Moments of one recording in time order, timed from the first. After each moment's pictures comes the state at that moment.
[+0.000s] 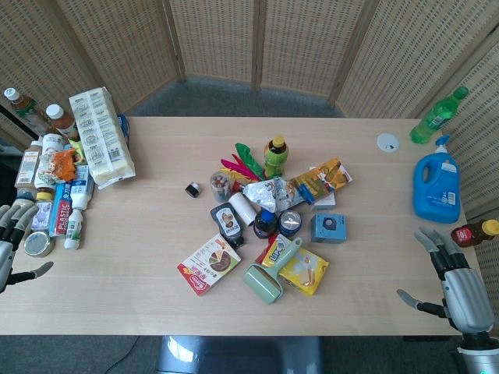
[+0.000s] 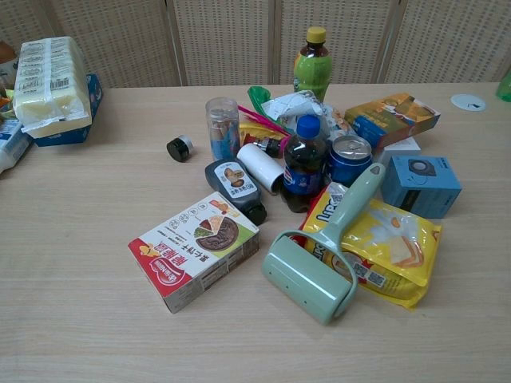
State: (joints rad) left arm -0.14 -1.20 -0.01 -1.26 1.58 1.53 -0.32; right arm 0.04 -1.06 0.01 -1.73 -1.69 1.61 0.22
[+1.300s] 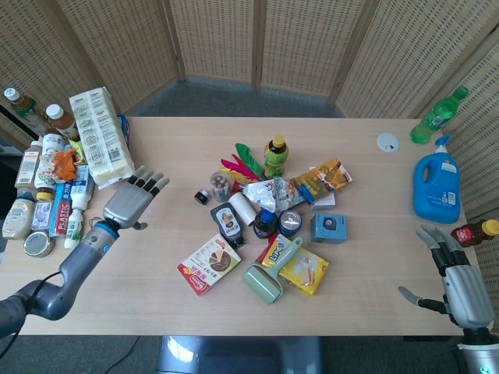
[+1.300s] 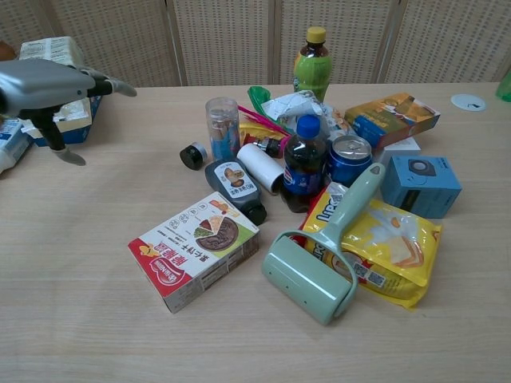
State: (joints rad) left arm -0.71 -1.39 -0.18 -1.35 1.22 0.78 0.43; right arm 0.05 -1.06 0.02 -1.71 -1.65 1.58 0.24
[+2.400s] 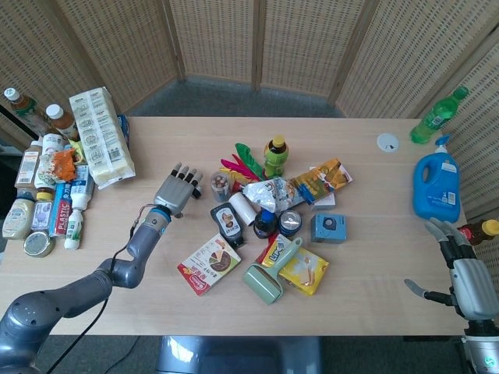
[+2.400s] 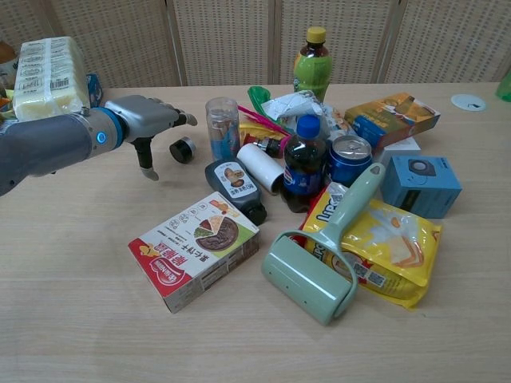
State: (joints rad) left arm -0.98 -1.84 -0.19 -0.80 0.97 0.64 0.56; right arm 0.07 -1.06 0.05 -1.68 -1.60 1.55 0.29
